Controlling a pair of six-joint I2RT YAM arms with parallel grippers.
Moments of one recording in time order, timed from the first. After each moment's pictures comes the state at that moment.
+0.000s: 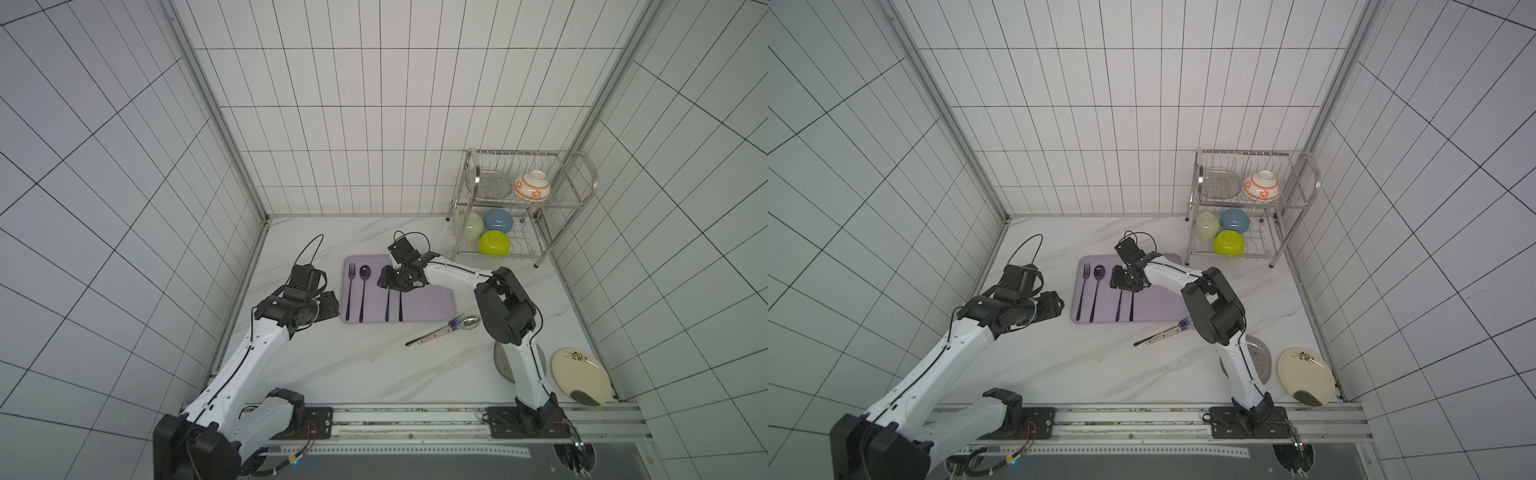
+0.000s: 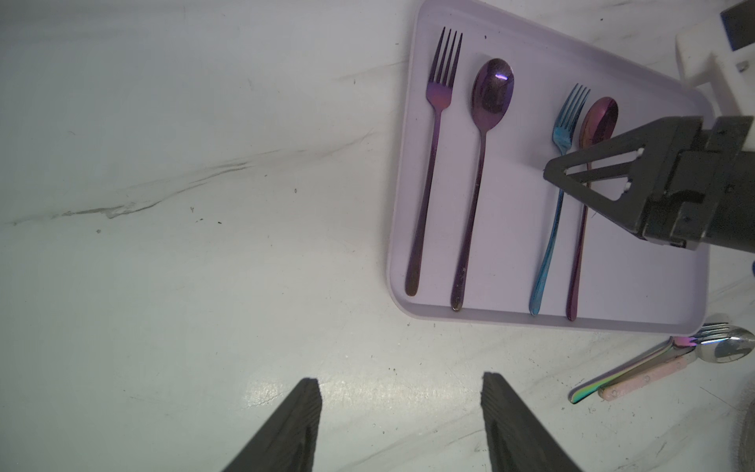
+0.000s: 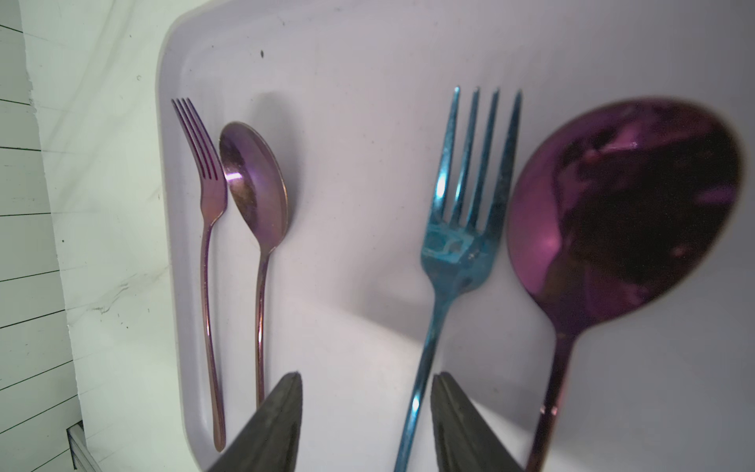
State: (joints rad) left arm -0.25 1.05 0.85 -0.82 0.04 -0.49; right arm 0.81 2.20 1.66 -0.46 -0.22 0.71
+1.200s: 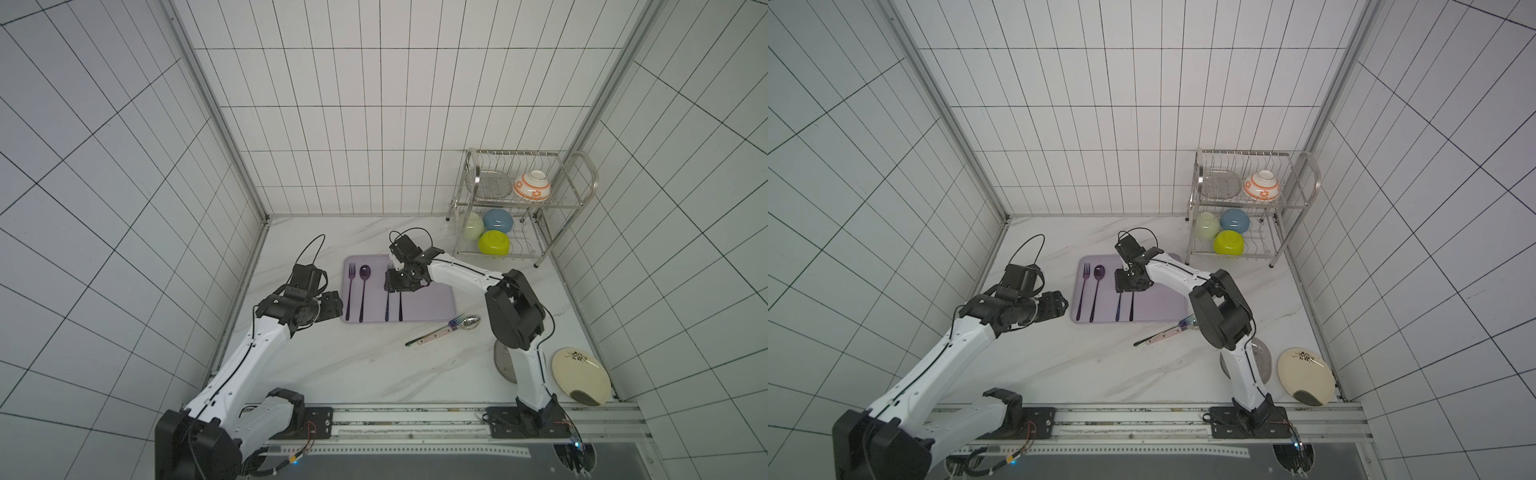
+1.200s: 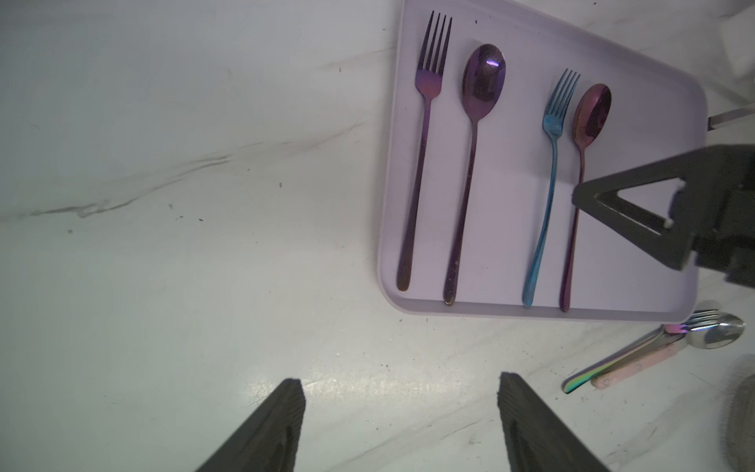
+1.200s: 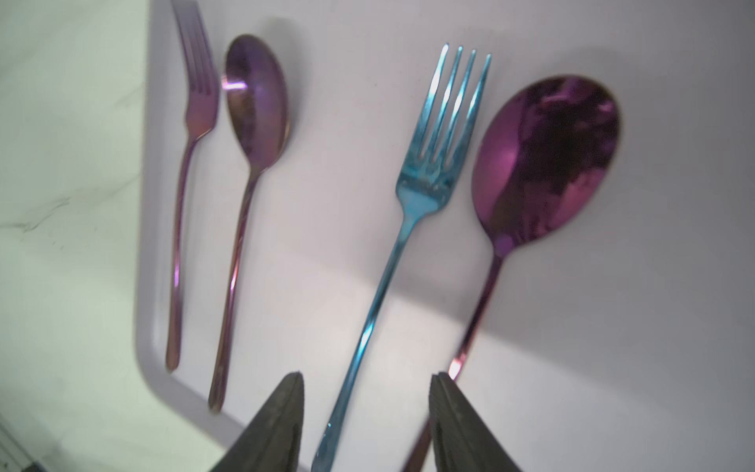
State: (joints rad) left arm -0.26 1.07 0.85 -0.81 0.09 -0.48; right arm 0.81 2.04 1.61 -0.65 -0.16 0.48
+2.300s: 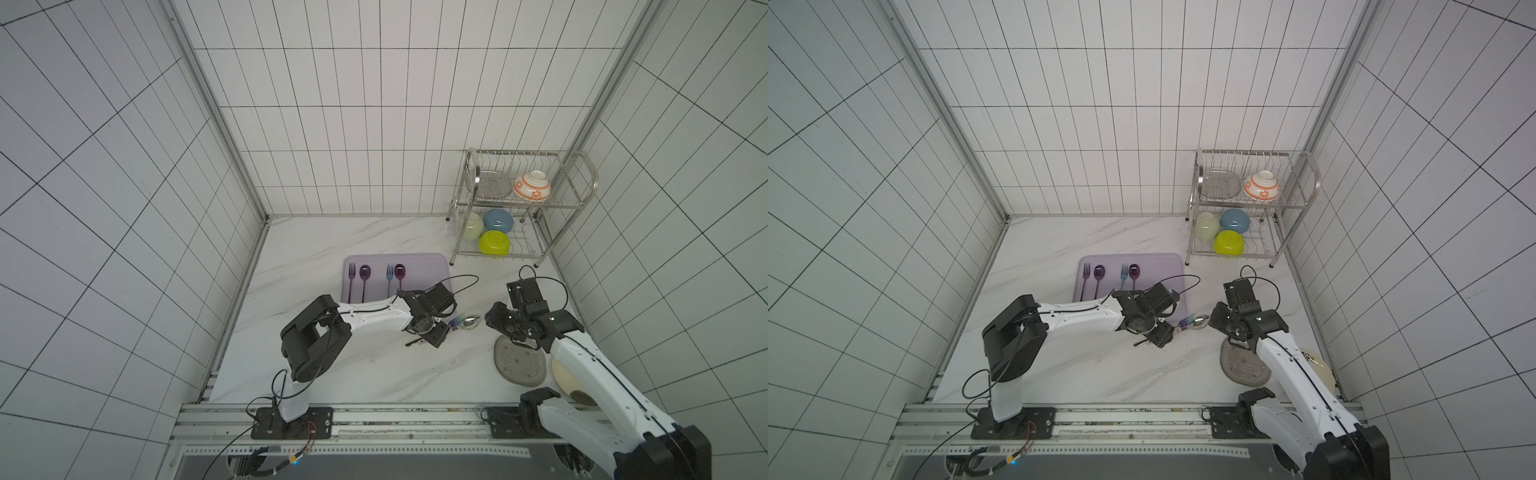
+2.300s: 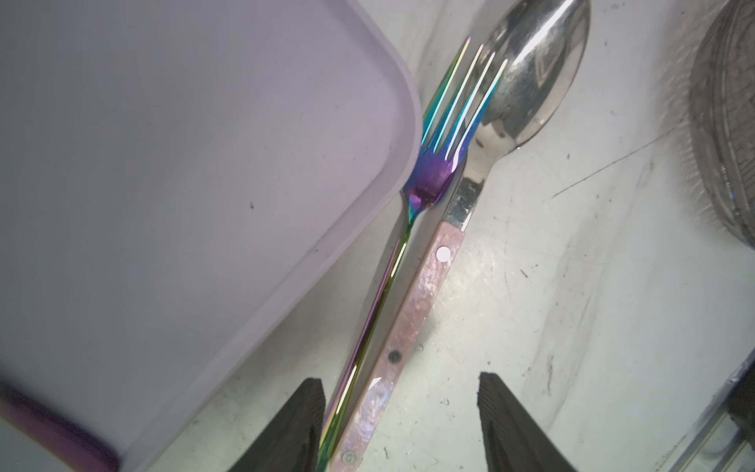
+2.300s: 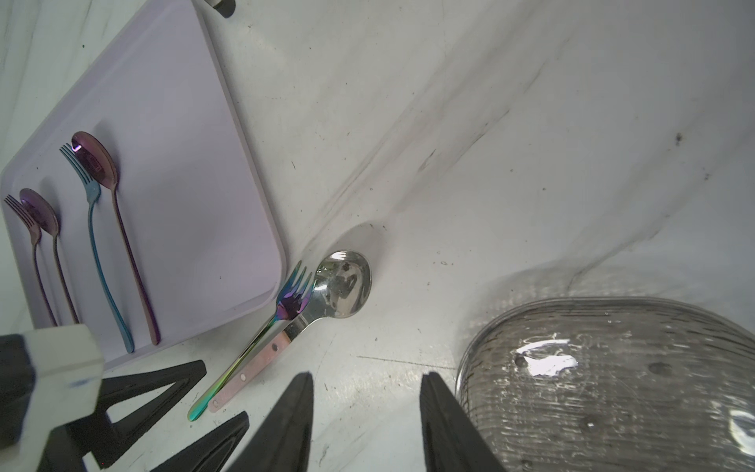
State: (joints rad) left arm -1.01 1.95 1.35 -0.55 0.11 -0.30; right arm 0.36 0.96 0.69 -0.76 -0.02 0.67
